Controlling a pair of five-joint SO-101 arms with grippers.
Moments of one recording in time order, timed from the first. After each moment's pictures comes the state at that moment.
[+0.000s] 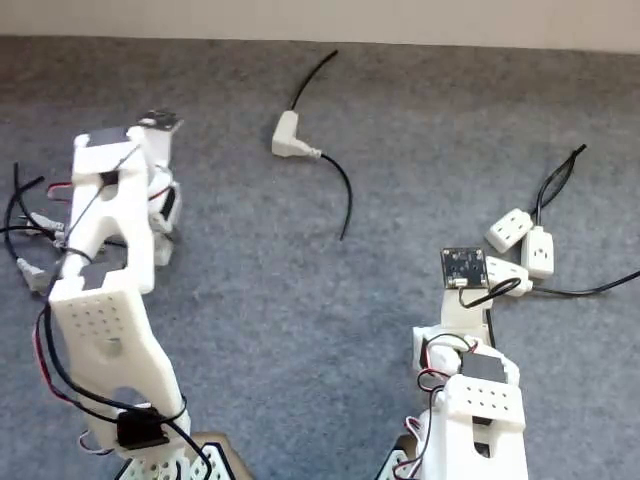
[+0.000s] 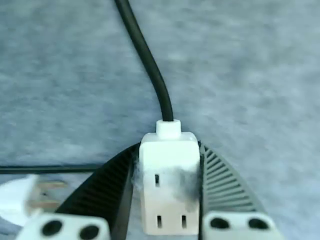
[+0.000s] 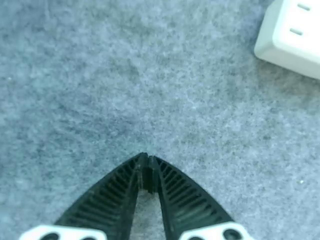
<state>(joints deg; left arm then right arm) -15.3 35.9 -18.9 83.7 -19.7 5.5 -60.2 88.7 42.2 12.0</state>
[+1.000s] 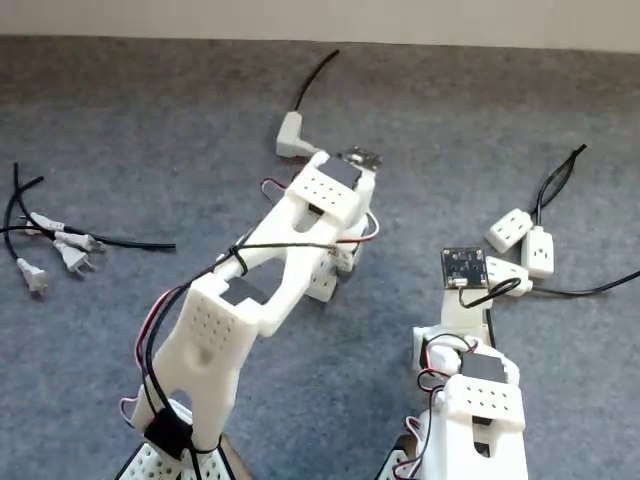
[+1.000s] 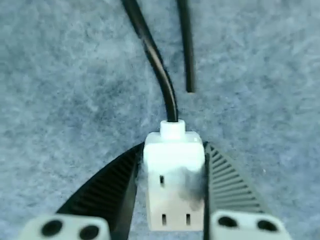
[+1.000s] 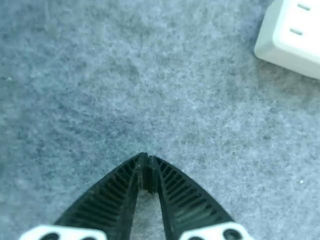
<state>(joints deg) 26.2 45.8 -30.7 89.8 11.3 5.5 -60.2 88.7 42.2 12.0</state>
